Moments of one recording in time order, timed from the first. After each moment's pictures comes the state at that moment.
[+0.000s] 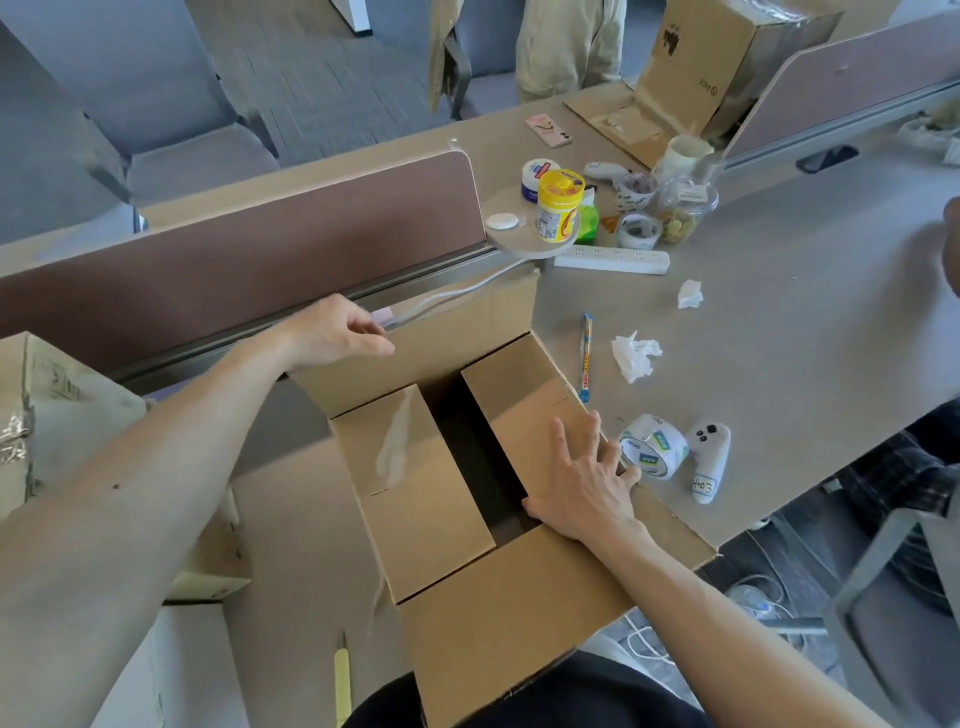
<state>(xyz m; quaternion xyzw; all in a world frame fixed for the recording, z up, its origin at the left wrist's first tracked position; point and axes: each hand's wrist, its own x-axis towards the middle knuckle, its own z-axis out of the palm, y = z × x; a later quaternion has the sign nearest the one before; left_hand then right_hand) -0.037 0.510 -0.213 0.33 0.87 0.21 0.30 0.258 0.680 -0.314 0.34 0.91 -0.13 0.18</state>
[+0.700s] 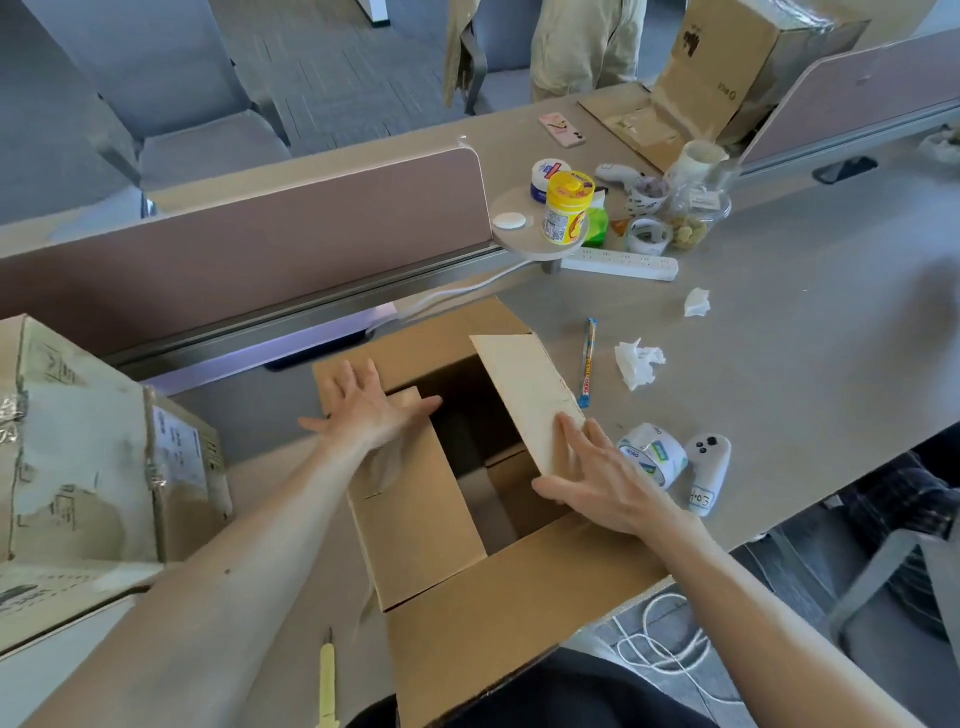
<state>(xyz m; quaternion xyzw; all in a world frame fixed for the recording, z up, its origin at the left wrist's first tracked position) 0.037 0.520 -0.319 0.09 0.95 0.13 0.27 0.270 0.727 -0.282 0.23 0.91 -0.29 0.18</state>
